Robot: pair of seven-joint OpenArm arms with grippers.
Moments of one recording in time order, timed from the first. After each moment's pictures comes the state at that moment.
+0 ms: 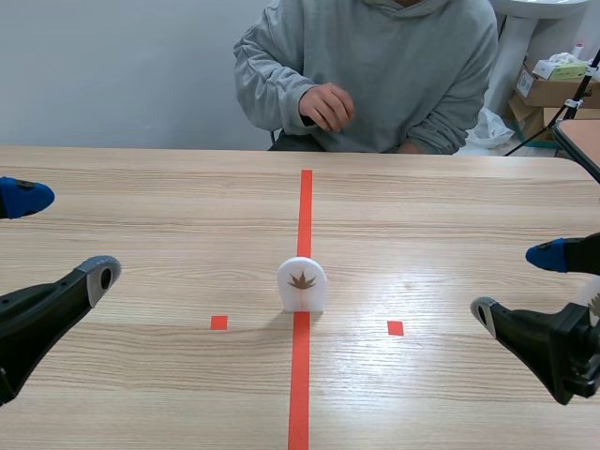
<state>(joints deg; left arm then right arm) 41.3 -27.6 -18.8 115.2 -16.0 -42.7 -11.0 -30.9 31.1 15.5 101.0 20.3 45.1 -4.6</state>
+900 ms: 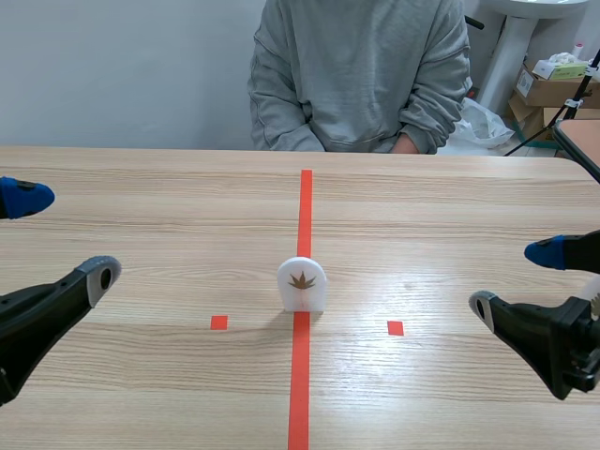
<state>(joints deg) 41.1 -27.7 -18.8 114.7 -16.0 -42.5 -11.0 -30.9 31.1 15.5 101.1 22.6 45.1 -4.8</state>
